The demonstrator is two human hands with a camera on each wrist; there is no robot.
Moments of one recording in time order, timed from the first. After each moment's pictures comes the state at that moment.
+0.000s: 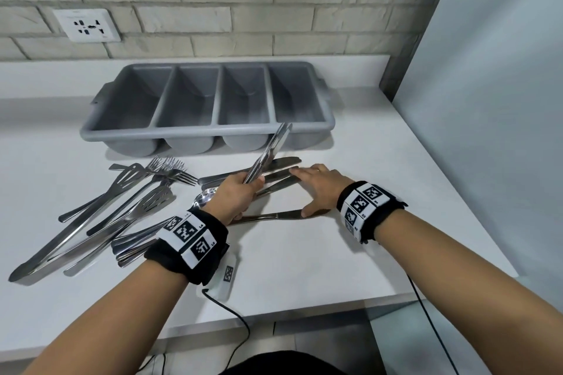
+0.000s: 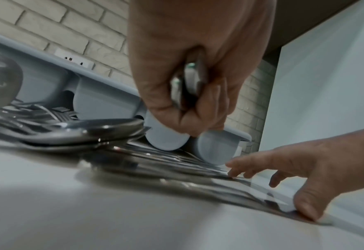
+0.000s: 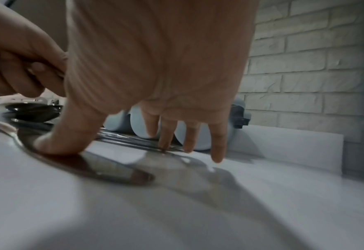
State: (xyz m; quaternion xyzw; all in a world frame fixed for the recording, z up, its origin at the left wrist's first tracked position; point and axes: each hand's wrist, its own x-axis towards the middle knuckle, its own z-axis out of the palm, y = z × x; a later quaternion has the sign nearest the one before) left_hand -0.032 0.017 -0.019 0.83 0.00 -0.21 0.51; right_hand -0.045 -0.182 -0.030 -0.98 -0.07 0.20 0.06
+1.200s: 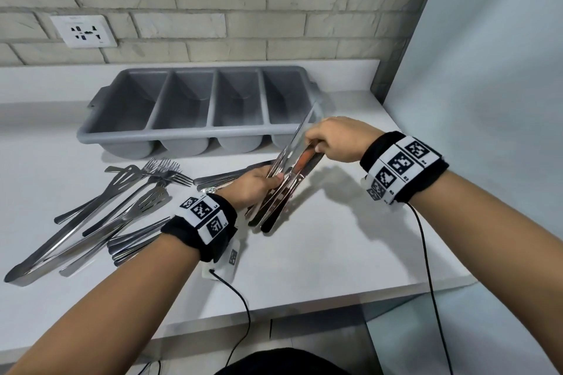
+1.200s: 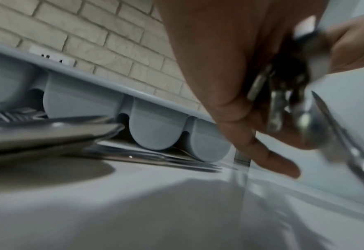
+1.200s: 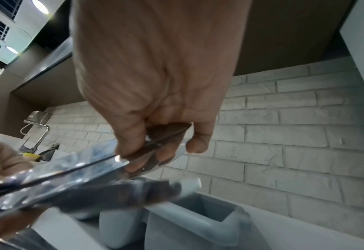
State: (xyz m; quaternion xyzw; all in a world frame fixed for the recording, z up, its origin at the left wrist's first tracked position) left_hand -0.033 -0.010 -0.009 0.71 -0.16 -0.33 0.61; right_hand -0.045 -0.203 0.074 -0.99 -0.12 0.07 0.01
